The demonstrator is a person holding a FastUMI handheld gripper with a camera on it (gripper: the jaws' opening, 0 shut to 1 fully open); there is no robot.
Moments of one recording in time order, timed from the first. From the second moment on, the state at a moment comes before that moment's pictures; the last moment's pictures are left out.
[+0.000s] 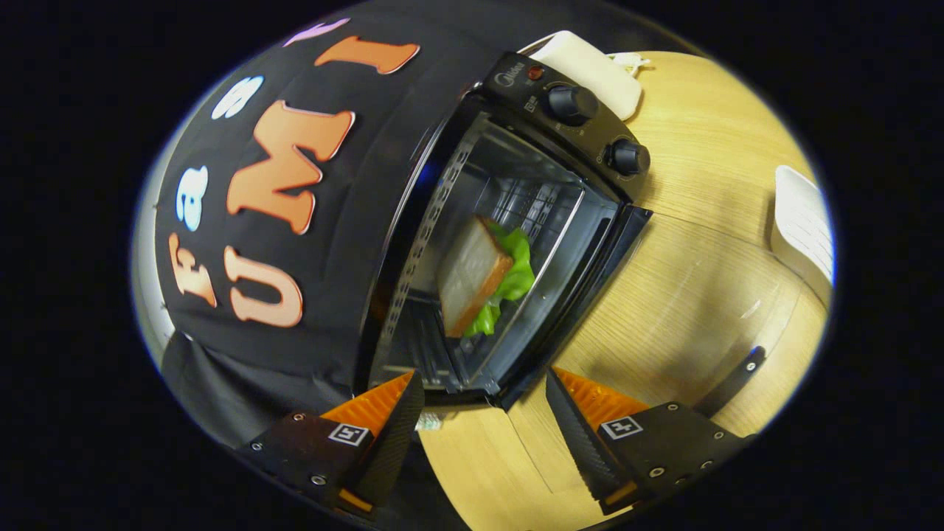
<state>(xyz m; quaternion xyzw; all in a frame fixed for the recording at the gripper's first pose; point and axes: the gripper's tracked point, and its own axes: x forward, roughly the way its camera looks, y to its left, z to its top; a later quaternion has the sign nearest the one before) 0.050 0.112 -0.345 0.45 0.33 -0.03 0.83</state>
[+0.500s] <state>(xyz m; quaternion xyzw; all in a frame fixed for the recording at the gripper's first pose) -0.034 0.092 -0.367 0.22 0.40 0.01 0.89</state>
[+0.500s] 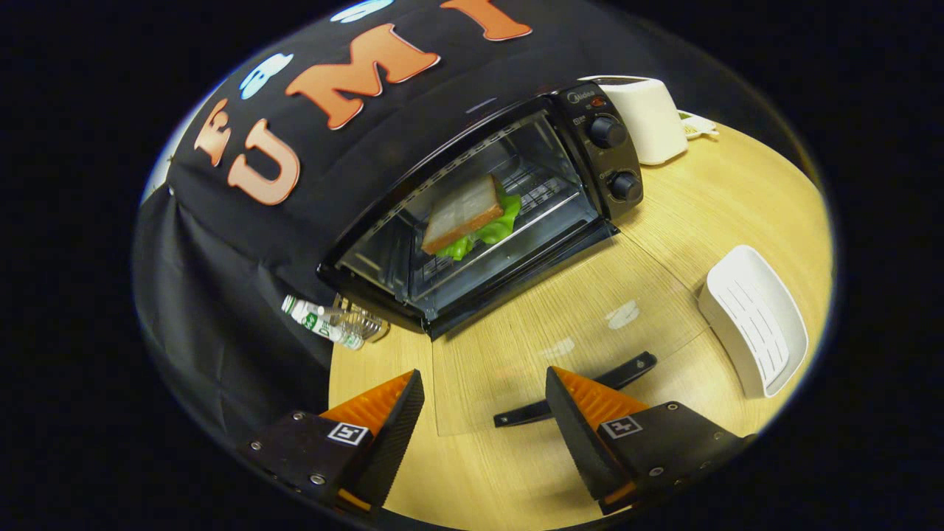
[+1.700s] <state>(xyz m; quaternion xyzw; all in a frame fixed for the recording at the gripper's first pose) -0.067 0.045 -0.440 -0.05 0.46 -0.02 0.89</state>
